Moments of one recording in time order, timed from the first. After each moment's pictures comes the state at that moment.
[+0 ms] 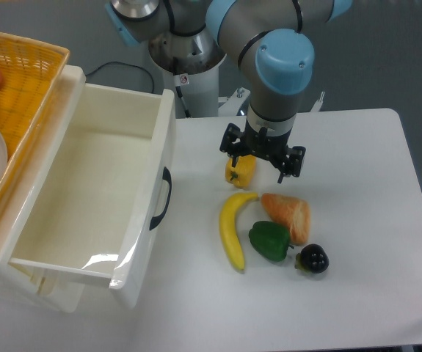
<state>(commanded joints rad) 2.60 -1.78 -1.56 -1.37 1.50 0.93</state>
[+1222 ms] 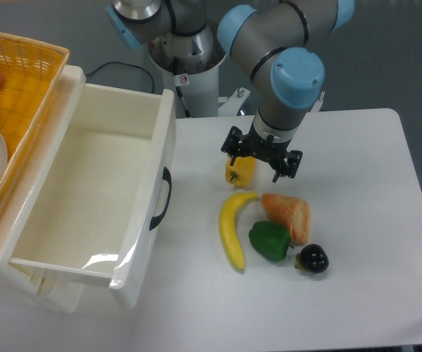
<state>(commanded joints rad) 2.64 -1.79 -1.70 -1.34 1.45 0.94</state>
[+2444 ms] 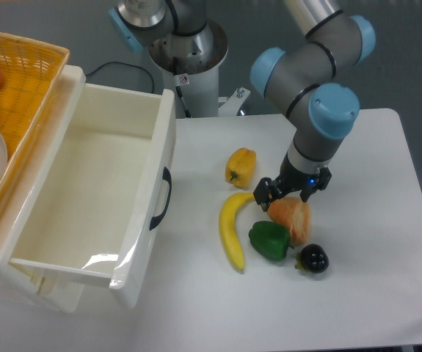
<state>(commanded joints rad) 2.68 -1.98 -1.64 -1.12 1.40 0.22</state>
